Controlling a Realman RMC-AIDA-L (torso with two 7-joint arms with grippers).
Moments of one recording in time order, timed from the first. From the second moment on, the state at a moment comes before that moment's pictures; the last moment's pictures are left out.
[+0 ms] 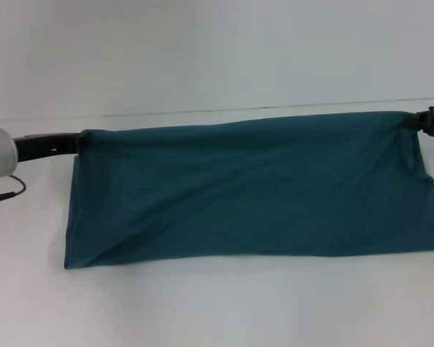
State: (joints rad) left arm -0.79 -2.06 0.59 0.59 2.27 0.89 -1.99; right arm 0.68 1.92 -0.38 -0.48 -2.19 -0.94 2.15
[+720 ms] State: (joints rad) left arm -0.78 -2.14 0.60 0.65 2.28 0.77 -1.85; right arm 0.72 2.00 -0.40 -0.53 -2.18 -0.79 1.94
